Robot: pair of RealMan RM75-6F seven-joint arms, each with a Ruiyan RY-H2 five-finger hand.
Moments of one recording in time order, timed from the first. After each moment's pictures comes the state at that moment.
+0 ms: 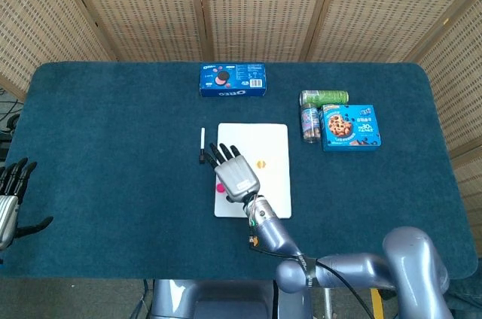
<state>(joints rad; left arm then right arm) -0.10 -1.12 -0.04 -1.59 1.46 1.45 0.02 1.04 -1.78 0.28 -1.60 -0.72 1.09 -0.91</state>
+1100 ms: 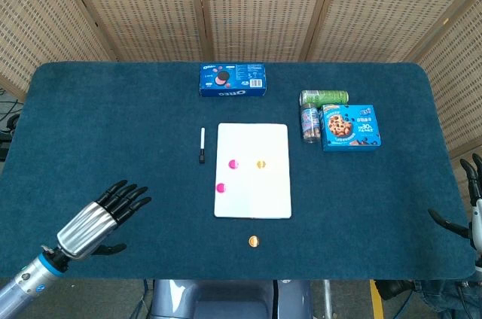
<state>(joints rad) -0.35 -1.07 0.07 -1.70 1.96 1.26 0.01 0.14 -1.23 0.01 -1.26 -1.39 1.70 0.35</state>
